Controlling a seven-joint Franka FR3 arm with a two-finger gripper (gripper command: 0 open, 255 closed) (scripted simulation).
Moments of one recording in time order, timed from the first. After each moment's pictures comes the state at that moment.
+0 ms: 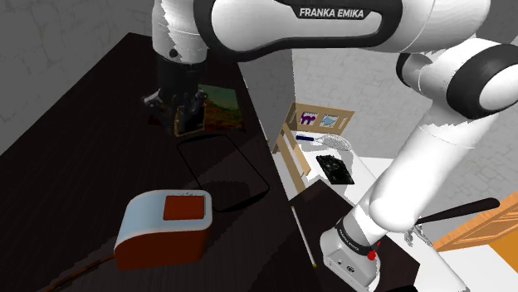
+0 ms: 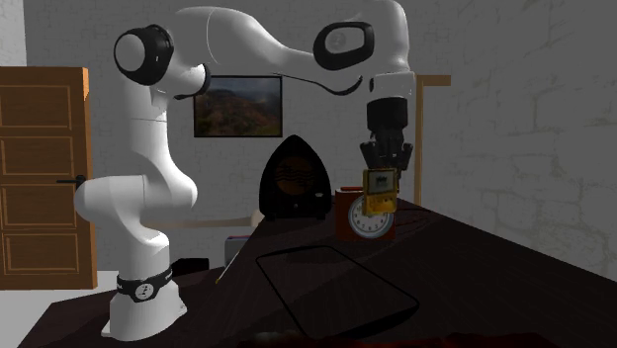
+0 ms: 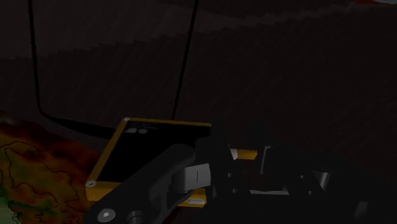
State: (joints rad) arm 0.11 0.11 0.72 -1.70 -0.11 1.83 0.76
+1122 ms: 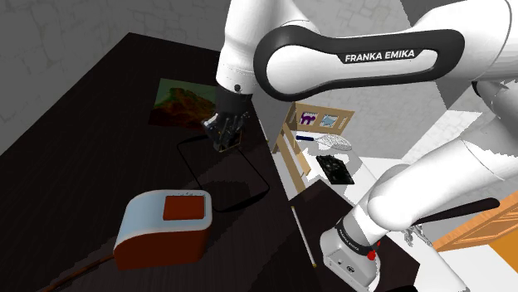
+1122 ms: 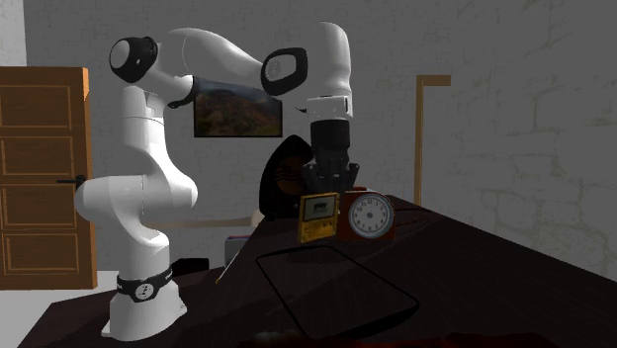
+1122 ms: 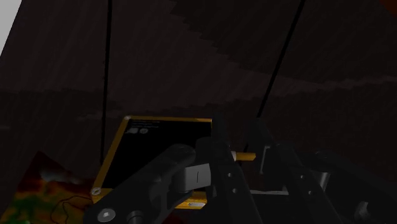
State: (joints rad) arm 0.05 -0.28 0.62 -2.17 0.15 1.98 0.51
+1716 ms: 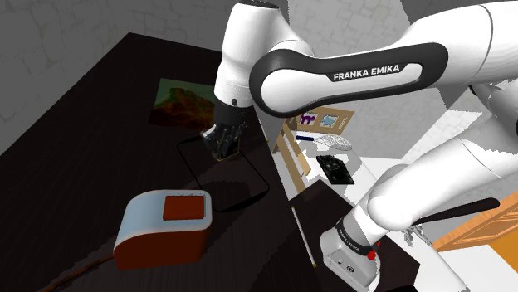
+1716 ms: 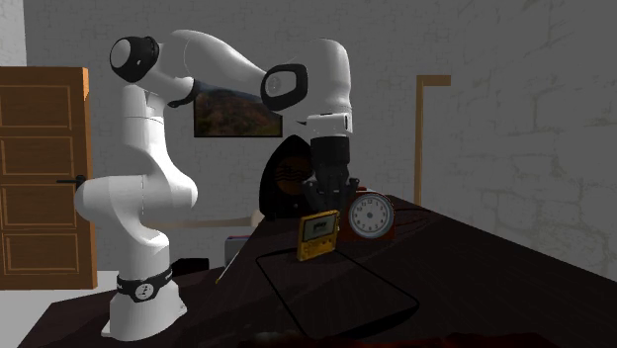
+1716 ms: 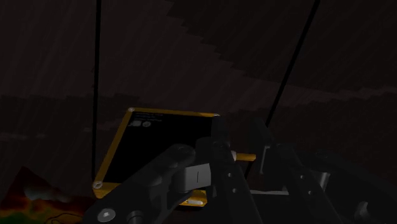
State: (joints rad) arm 0.05 -0.26 0.63 -2.23 0.14 2.06 0.52
